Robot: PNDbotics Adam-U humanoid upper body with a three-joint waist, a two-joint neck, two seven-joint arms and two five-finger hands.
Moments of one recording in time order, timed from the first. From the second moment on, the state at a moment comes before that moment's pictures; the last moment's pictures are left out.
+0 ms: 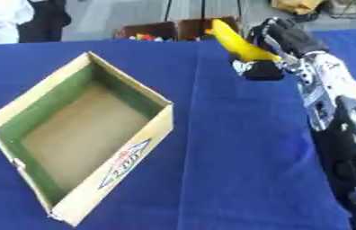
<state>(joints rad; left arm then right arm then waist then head) -0.26 0.44 0.03 -1.98 -0.19 -0.40 0.40 -1.19 -0.37 -0.07 -1.04 1.18 -0.27 0.14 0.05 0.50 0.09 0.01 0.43</state>
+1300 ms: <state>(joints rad) -0.26 0.44 0.02 -1.98 -0.18 -0.40 0.40 -1.27 -0.28 0.03 -1.11 1.07 -0.30 0.11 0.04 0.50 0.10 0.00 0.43</state>
